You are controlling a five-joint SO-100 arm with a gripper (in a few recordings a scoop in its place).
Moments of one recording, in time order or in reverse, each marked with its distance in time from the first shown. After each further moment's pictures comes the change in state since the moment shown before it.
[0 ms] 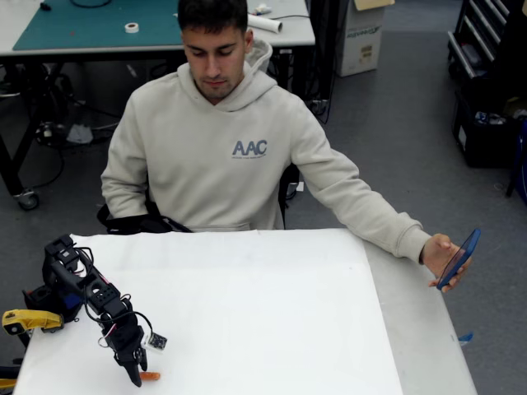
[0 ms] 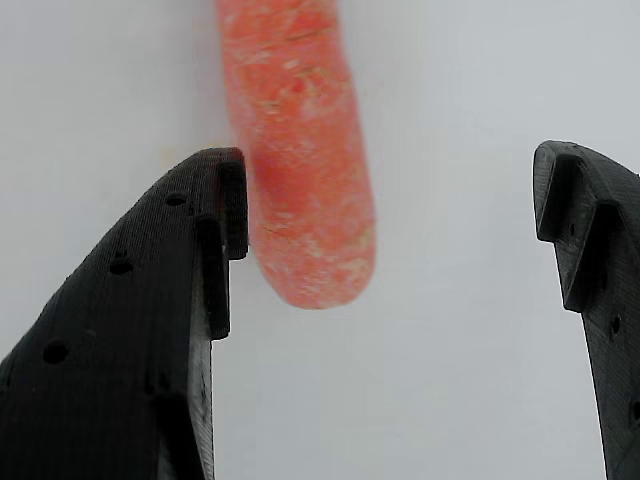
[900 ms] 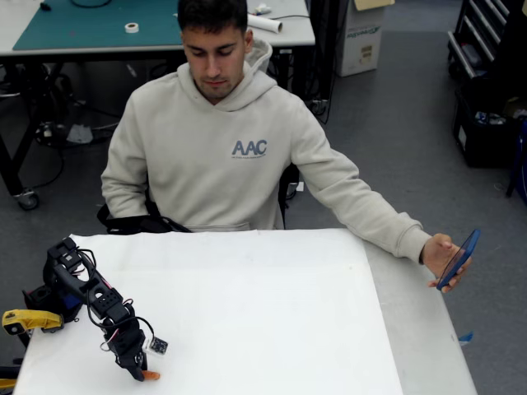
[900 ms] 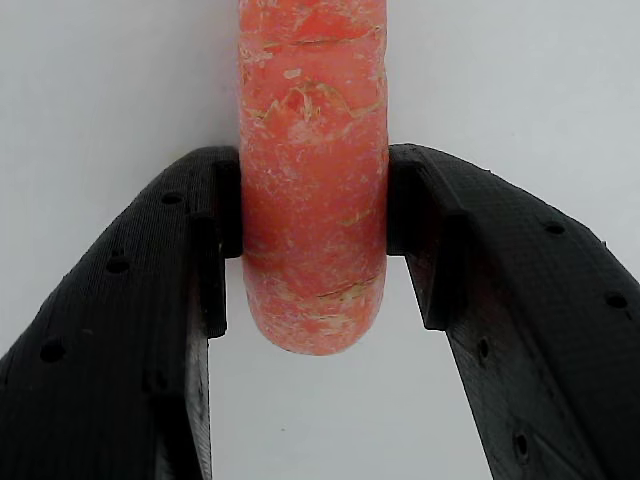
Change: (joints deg) arm 0.0 -2.6 -1.2 0.0 0.0
